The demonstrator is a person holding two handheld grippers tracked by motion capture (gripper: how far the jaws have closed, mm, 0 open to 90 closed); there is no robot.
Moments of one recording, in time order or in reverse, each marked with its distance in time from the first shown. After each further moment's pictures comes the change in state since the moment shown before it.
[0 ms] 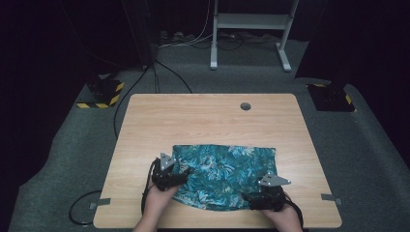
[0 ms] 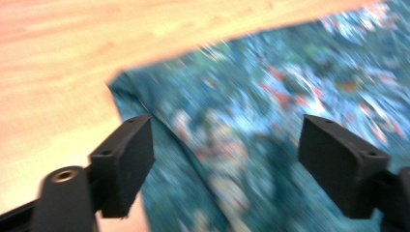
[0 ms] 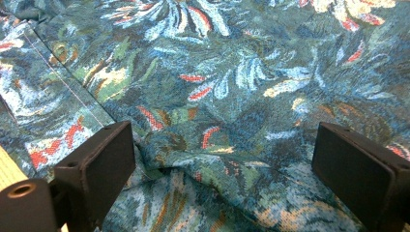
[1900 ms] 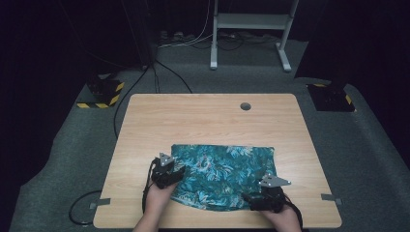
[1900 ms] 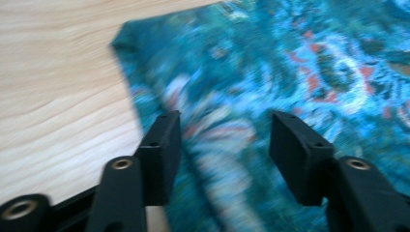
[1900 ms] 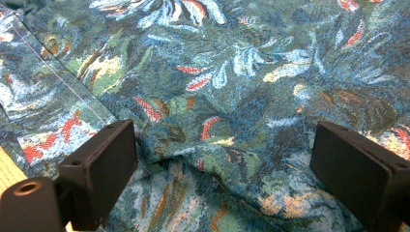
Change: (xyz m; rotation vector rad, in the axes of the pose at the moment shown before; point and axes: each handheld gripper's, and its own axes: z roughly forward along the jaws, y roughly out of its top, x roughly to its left) left arm 0.002 -0.026 0.006 0.087 0.044 -0.065; right arm -0.001 -0.005 0.002 0.011 0.008 0.020
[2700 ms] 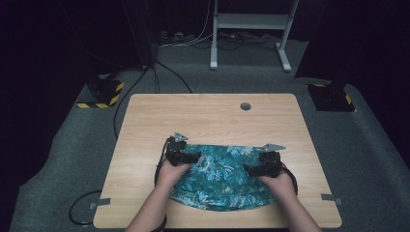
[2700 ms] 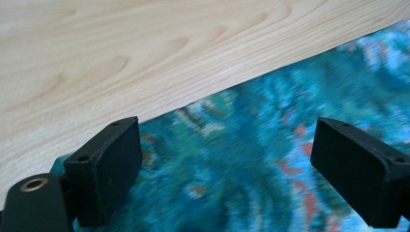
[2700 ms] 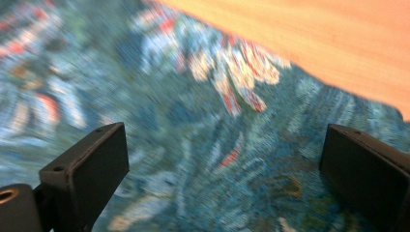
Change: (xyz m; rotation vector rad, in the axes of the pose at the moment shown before) left arm -0.002 0.064 0.061 0.052 -0.115 0.043; right arm -0.072 0.064 0.048 0.080 -0.076 0.057
